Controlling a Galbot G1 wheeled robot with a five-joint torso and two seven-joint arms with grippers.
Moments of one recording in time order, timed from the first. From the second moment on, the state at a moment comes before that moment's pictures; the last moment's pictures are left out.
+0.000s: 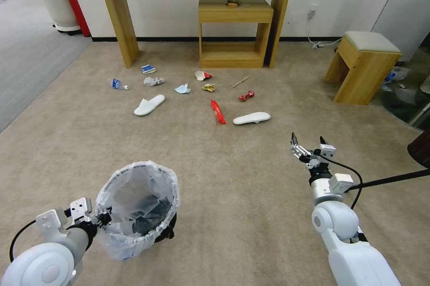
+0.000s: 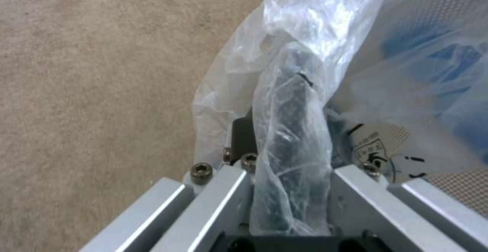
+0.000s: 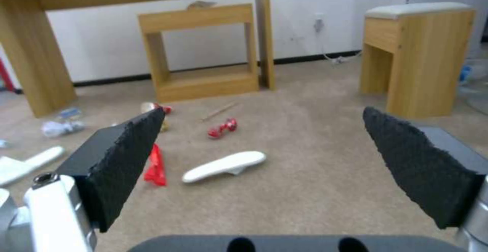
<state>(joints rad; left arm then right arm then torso) 1.63 -1.15 -0.80 -2.27 -1.14 0.74 -0.61 -1.20 1.22 0.49 1.80 0.44 0.04 0.18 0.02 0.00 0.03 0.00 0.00</state>
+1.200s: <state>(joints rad) 1.64 -1.20 -0.85 -2.27 -1.02 0.71 -0.46 -1.23 1.20 0.50 1.70 0.30 0.26 0.15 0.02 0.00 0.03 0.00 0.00</state>
